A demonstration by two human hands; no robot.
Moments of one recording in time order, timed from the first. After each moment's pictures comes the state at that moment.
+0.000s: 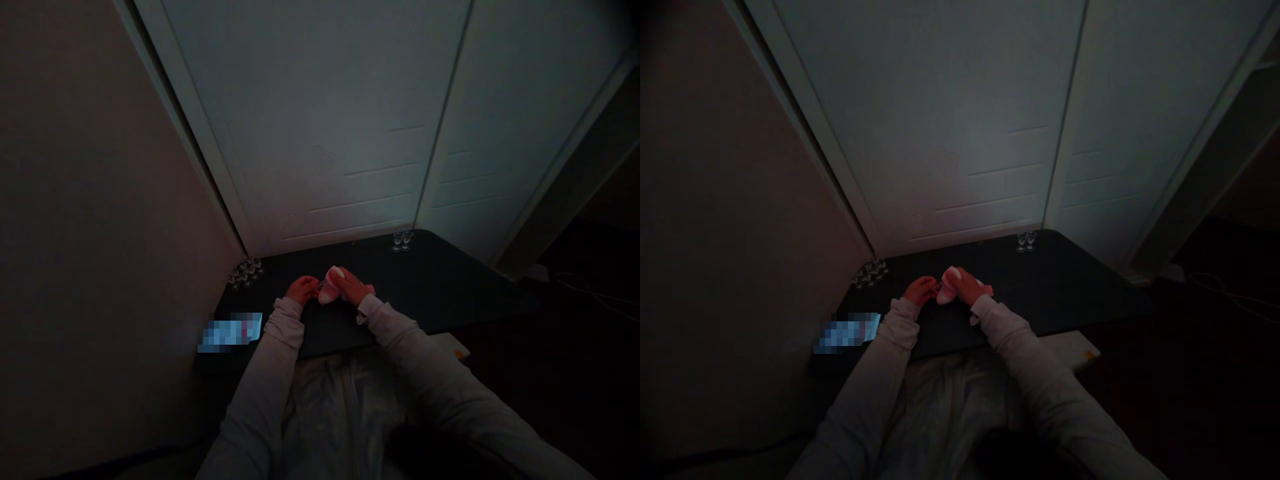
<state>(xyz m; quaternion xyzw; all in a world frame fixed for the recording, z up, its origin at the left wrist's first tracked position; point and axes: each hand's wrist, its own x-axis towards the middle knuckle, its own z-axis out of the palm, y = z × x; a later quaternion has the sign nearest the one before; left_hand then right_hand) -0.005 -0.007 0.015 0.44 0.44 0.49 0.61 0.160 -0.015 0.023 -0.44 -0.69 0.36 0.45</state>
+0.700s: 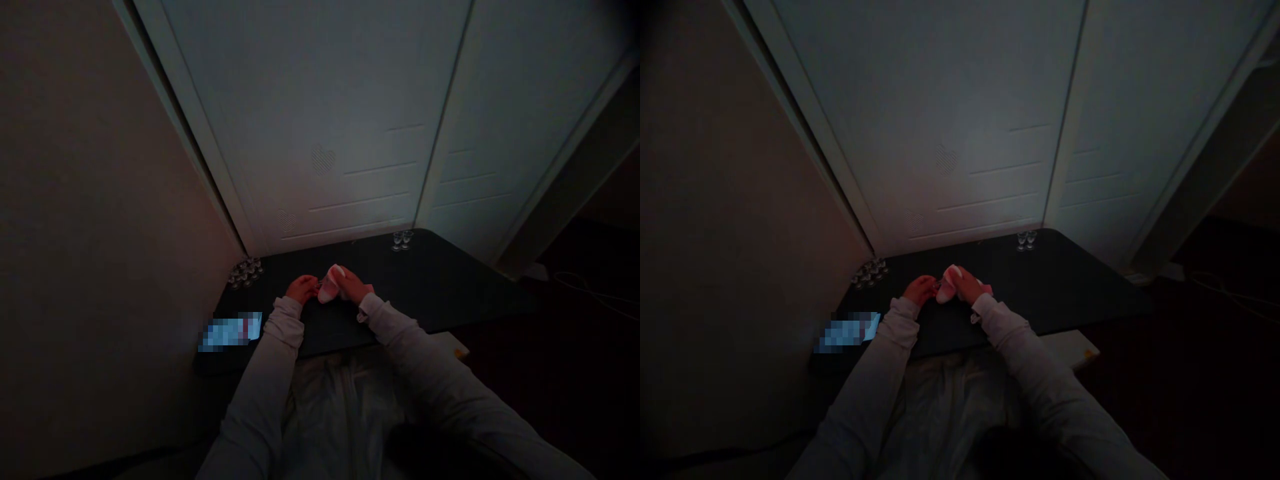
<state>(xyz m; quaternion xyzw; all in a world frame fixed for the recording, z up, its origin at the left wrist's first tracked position) -0.003 -0.010 0.018 0.42 0.45 0.51 0.61 0.161 -0.010 0.017 -0.44 -0.68 0.39 0.45</state>
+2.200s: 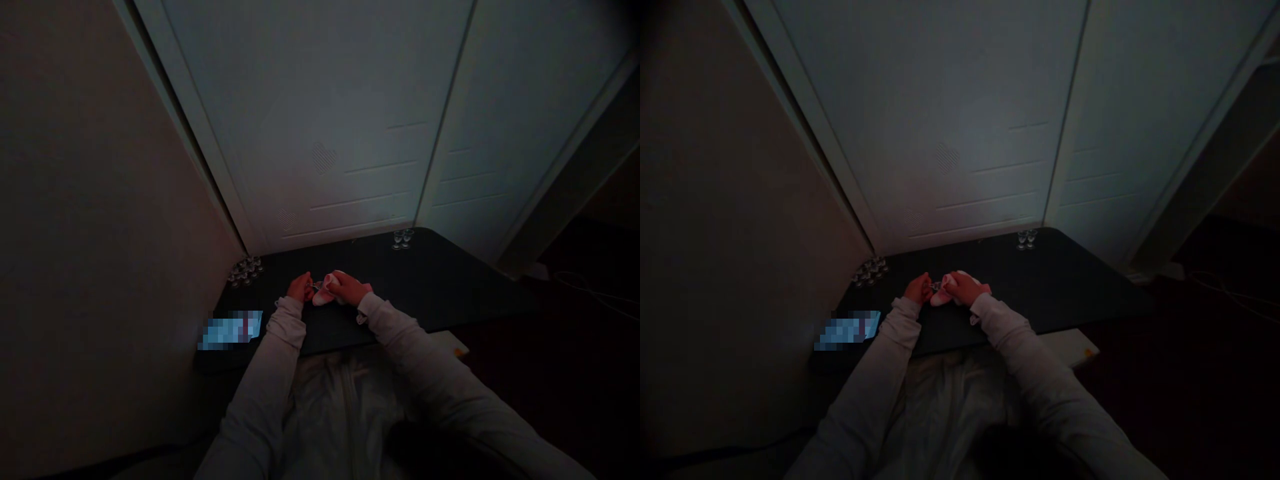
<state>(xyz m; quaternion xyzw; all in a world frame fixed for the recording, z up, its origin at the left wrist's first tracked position) -0.004 -0.005 0.011 0.45 0.46 0.50 0.59 0.161 -0.023 0.032 -0.43 -0.78 0.29 0.36</state>
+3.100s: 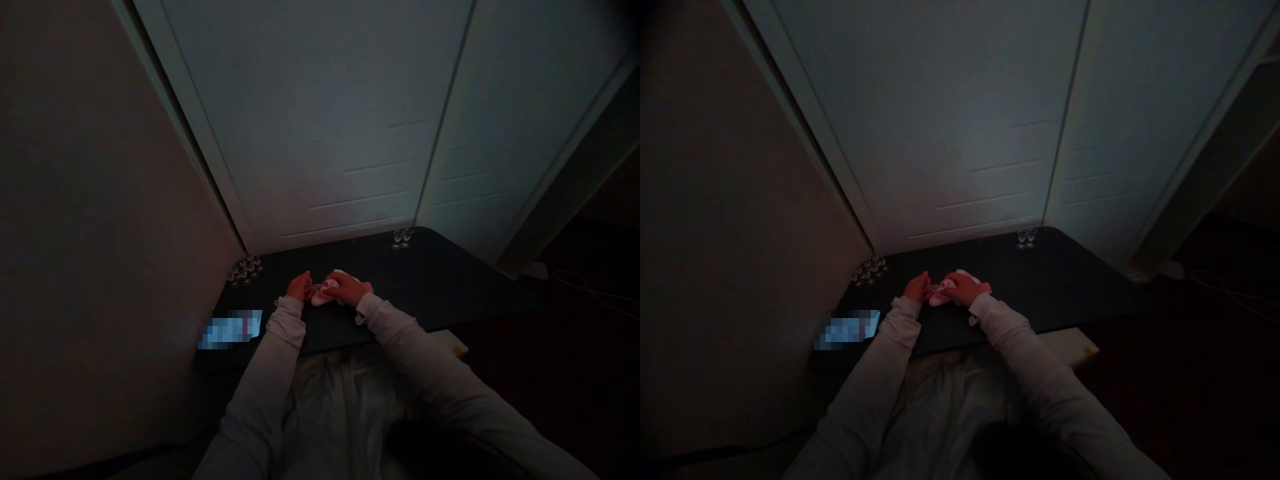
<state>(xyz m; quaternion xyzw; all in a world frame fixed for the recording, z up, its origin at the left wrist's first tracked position) -0.001 -0.008 0.015 0.44 0.49 0.51 0.55 0.161 -0.018 0.024 -0.40 -0.79 0.30 0.37</state>
